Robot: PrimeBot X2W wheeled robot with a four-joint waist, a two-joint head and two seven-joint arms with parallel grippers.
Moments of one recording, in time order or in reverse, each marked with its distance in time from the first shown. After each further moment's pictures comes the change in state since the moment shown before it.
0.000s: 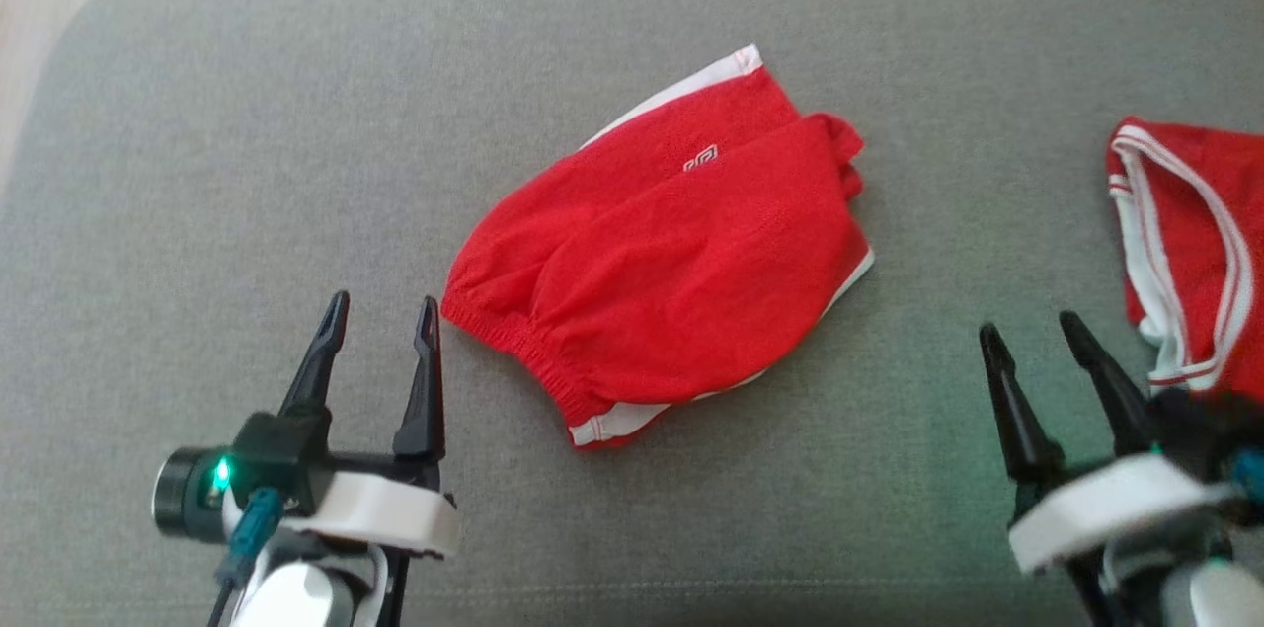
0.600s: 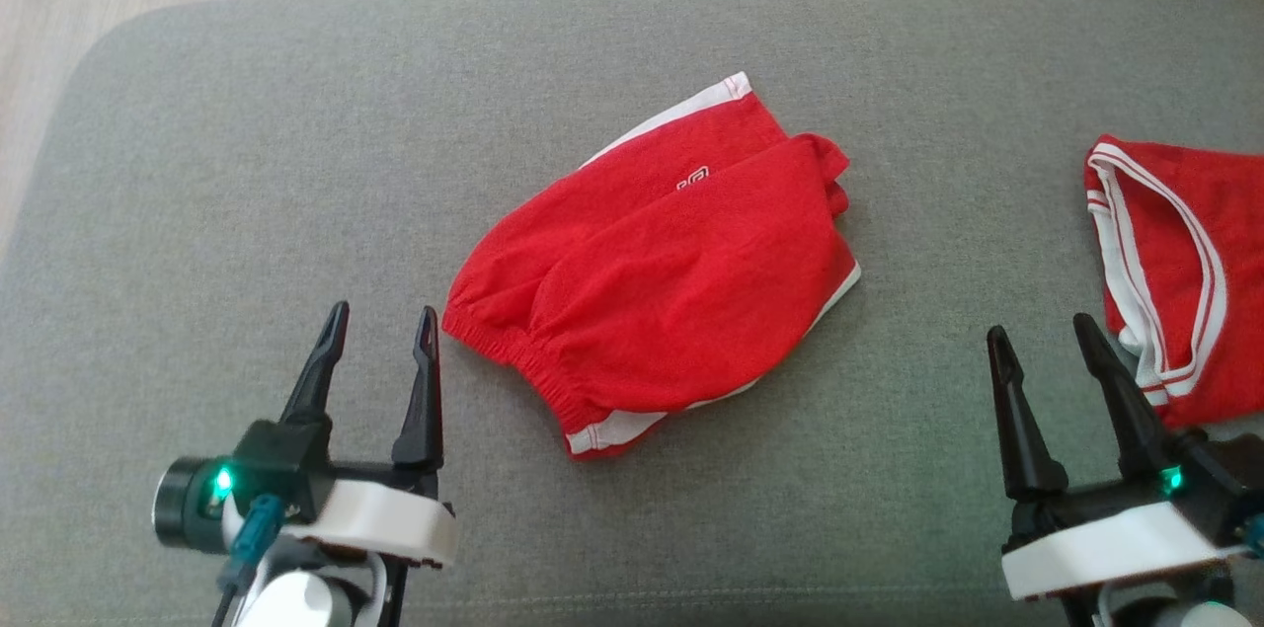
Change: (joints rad) left arm 0.008 -0.002 0.004 0.010 0.004 -0.005 0.000; right arm 0.046 0.046 -0.007 -0.070 -0.056 0.000 -0.091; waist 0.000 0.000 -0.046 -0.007
